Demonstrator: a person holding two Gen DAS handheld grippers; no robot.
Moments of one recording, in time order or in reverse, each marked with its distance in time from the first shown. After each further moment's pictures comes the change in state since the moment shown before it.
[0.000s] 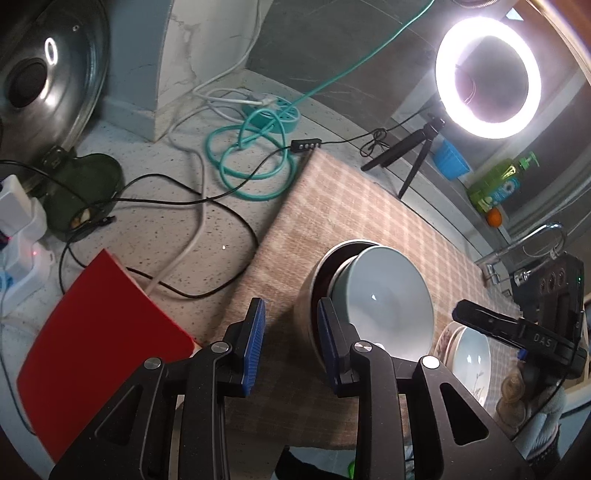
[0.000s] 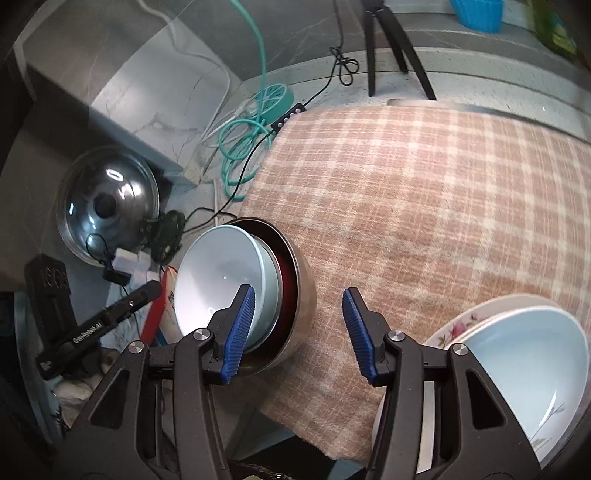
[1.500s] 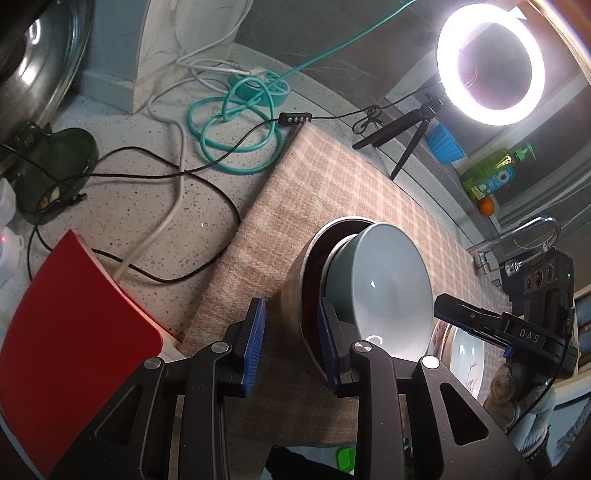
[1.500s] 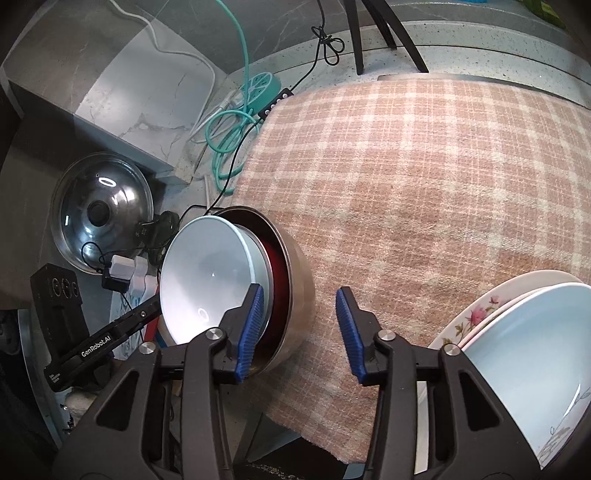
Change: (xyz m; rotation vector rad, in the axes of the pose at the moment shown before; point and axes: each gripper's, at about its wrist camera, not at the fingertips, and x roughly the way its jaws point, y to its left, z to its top) left arm 0.026 0.003 -0.005 -0.017 0.082 -0.070; right arm 0.026 -0.007 -0.001 0.053 0.045 0.008
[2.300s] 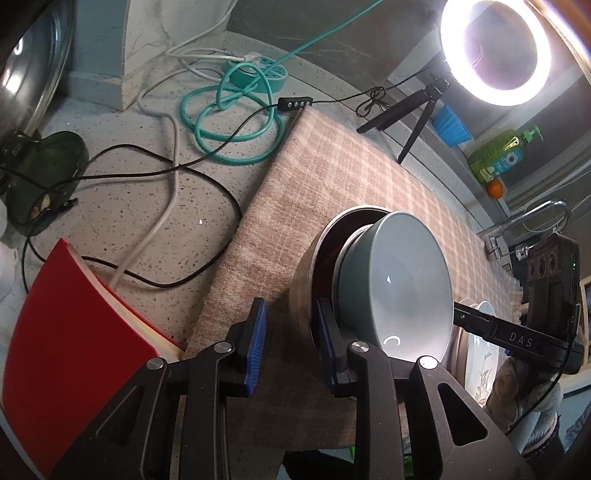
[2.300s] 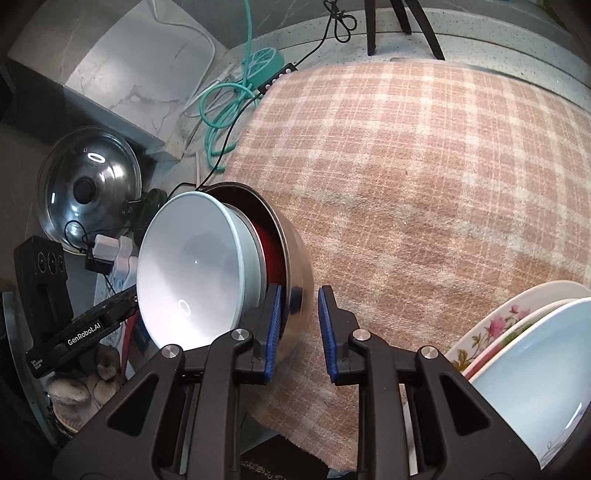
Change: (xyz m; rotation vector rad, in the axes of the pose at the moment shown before) left arm 0.016 -0.002 0.005 0.051 0.053 0.027; right arm 0.028 0.011 0.000 -0.073 0.067 -0.051
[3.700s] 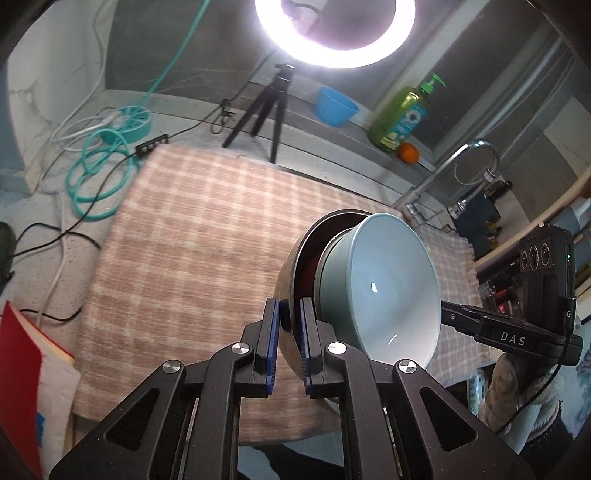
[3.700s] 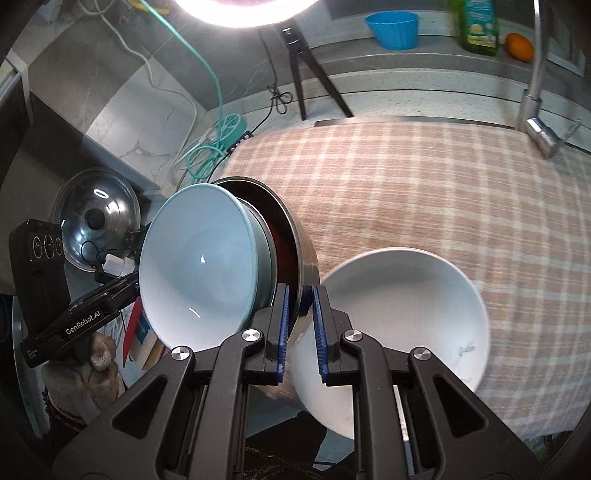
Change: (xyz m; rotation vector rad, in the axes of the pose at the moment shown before) left arm -0.023 -0.152 -0.020 0.256 -0.041 -0.145; right arm -0.154 -0.064 -0.057 0.072 -0.183 -0.084
